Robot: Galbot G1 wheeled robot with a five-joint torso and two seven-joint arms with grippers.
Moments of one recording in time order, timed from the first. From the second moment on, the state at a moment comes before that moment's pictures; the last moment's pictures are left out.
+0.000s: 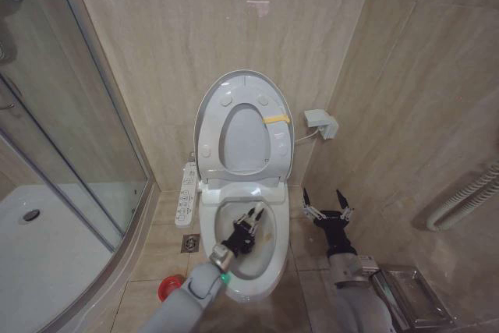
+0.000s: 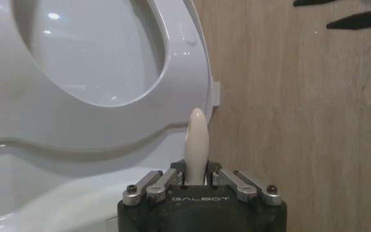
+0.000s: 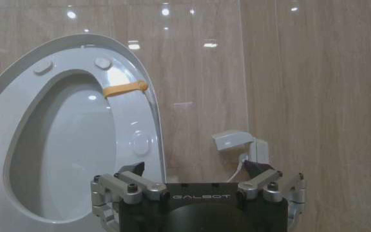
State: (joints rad) left arm 0.90 -1.28 0.15 -1.32 -0.25 -0.43 0.10; right arm -1.45 1.43 0.52 2.05 0.18 0.15 0.12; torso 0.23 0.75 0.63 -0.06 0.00
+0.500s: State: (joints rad) left arm 1.08 -1.09 0.10 -1.51 -0.27 -0.42 0.09; right arm -1.45 1.43 0.52 2.05 0.18 0.15 0.12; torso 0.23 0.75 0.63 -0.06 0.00
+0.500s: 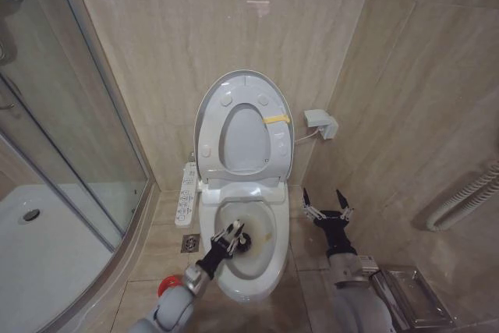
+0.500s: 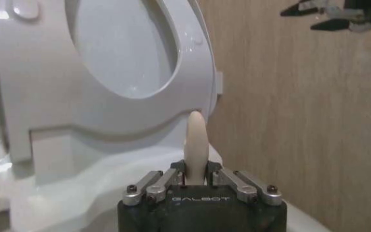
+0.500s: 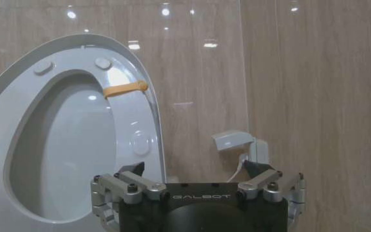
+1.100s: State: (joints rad) left arm 1.08 -1.08 0.11 -1.42 -0.26 -0.45 0.12; right arm -1.45 1.43 0.52 2.05 0.18 0.15 0.12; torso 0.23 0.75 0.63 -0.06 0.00
